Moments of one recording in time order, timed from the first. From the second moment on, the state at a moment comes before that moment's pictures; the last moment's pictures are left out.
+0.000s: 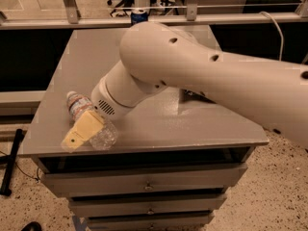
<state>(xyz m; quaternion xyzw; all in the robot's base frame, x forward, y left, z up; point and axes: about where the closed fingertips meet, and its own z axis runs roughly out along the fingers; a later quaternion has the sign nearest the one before) 0.465 0.143 0.855 -0.52 0.78 0.23 0.27</state>
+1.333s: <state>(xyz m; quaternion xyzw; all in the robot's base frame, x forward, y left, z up) 0.455 0.148 0.844 -0.54 0.78 0.20 0.26</state>
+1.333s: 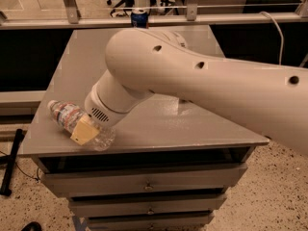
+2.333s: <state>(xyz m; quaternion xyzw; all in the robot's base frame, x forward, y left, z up) 0.520 0.071 0.903 -0.57 0.77 0.05 0.27</state>
